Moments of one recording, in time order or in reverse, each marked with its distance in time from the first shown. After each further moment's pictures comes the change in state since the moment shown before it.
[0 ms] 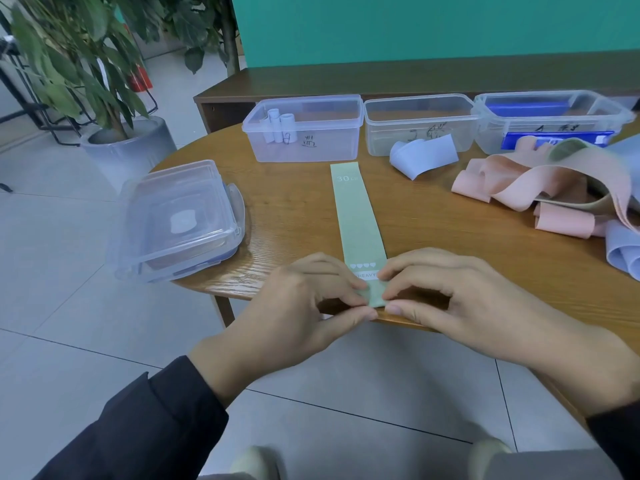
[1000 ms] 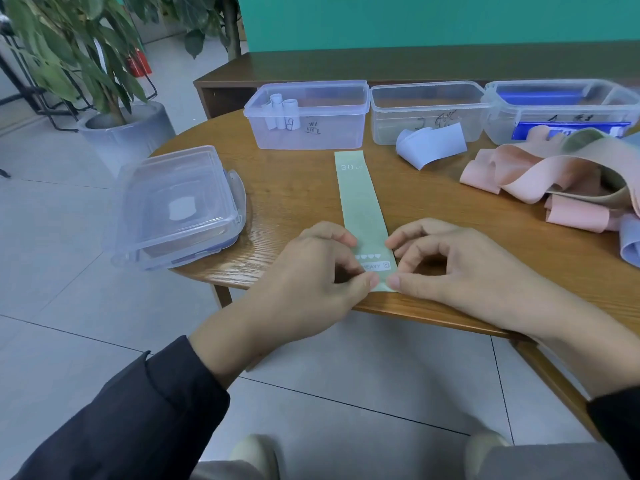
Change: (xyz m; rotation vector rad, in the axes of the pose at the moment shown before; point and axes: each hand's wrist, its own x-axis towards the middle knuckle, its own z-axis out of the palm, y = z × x) left_hand 0.025 0.014 -0.006 0.048 -0.184 -0.452; right_hand 0.021 -0.006 -0.009 0.252 -0.053 0.407
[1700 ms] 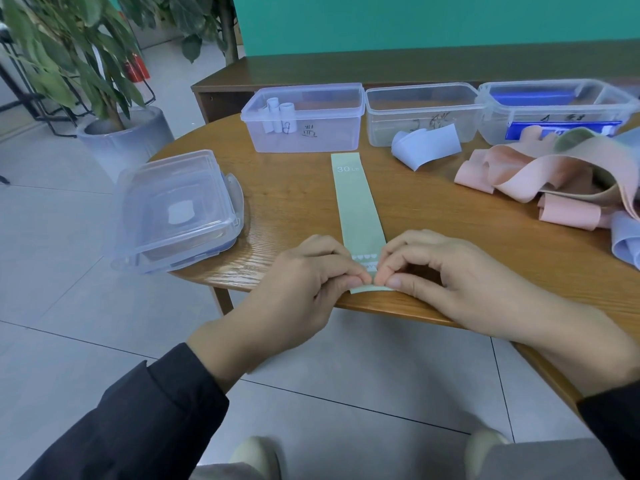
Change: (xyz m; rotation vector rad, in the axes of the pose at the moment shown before) left_hand -0.006 -0.023 0.011 0.047 0.175 0.377; right_hand -0.002 0.011 0.004 -0.133 -0.067 -0.288
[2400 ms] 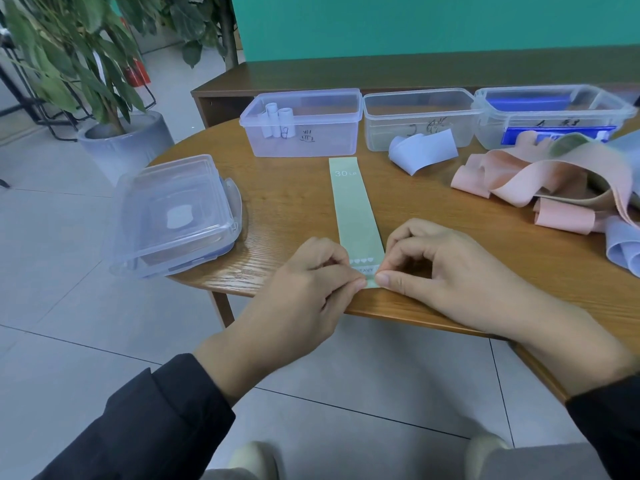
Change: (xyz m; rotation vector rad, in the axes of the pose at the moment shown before) left_hand -0.003 0.005 0.011 0.132 0.101 -0.001; right_hand 0.007 -0.007 -0.002 0.043 0.100 0.140
